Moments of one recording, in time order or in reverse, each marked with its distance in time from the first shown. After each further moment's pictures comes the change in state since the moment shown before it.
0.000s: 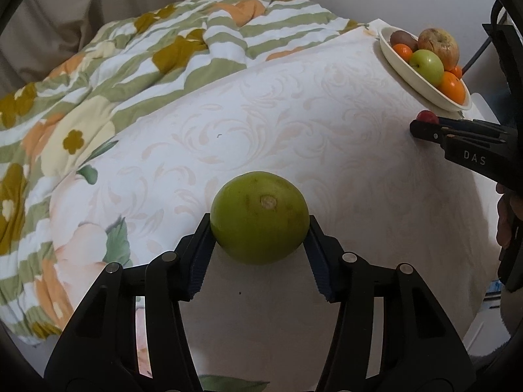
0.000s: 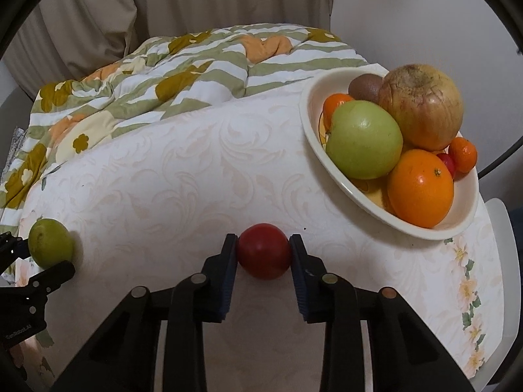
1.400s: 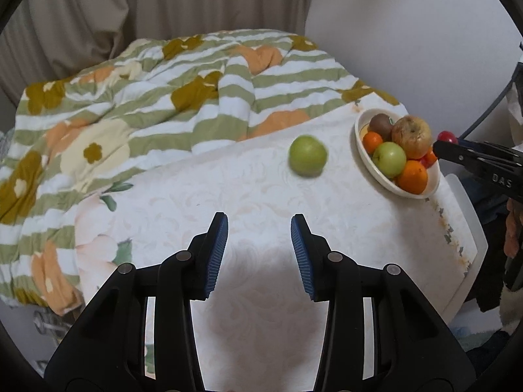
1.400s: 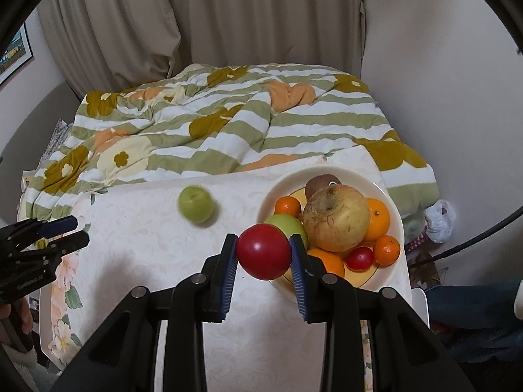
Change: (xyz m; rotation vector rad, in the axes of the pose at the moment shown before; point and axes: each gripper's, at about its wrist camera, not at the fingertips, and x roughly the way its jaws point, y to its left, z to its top) left arm -0.078 -0.052 0.054 -0.173 -0.136 0.035; right arm -0.094 -0.074 0.054 -0.156 -0.100 0.149
